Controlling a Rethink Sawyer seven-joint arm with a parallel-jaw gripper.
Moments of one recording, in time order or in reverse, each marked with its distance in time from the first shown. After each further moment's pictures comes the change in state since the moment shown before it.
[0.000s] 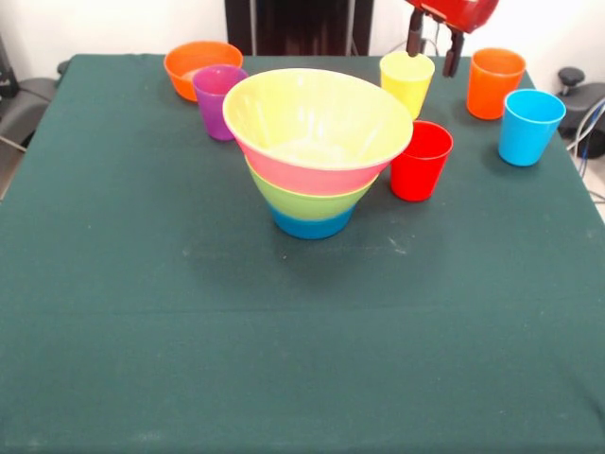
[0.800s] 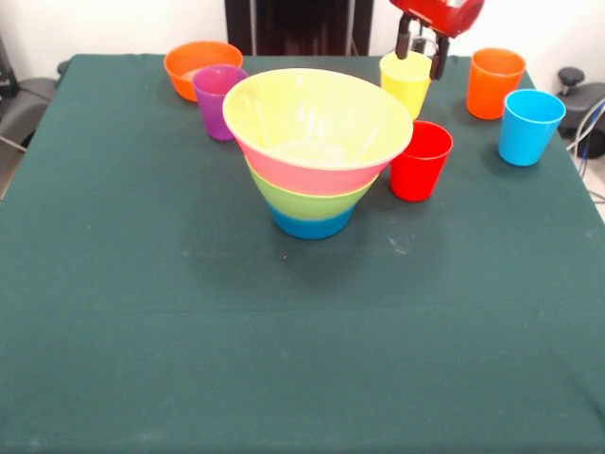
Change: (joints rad) arm -0.034 -0.001 0.030 0.074 0.000 -0.083 0.000
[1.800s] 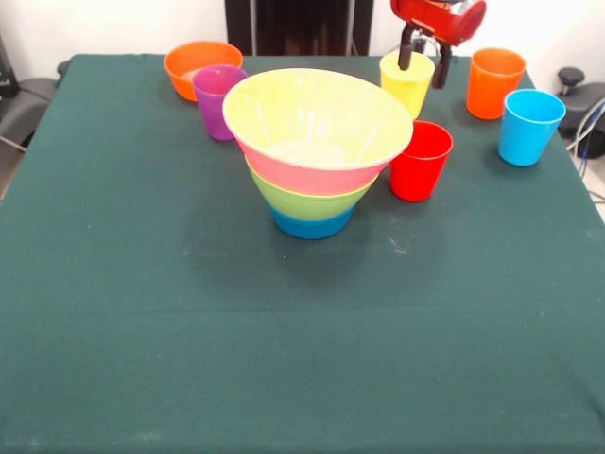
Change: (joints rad) arm -0.006 0.000 0.046 0.053 0.000 -0.122 0.000
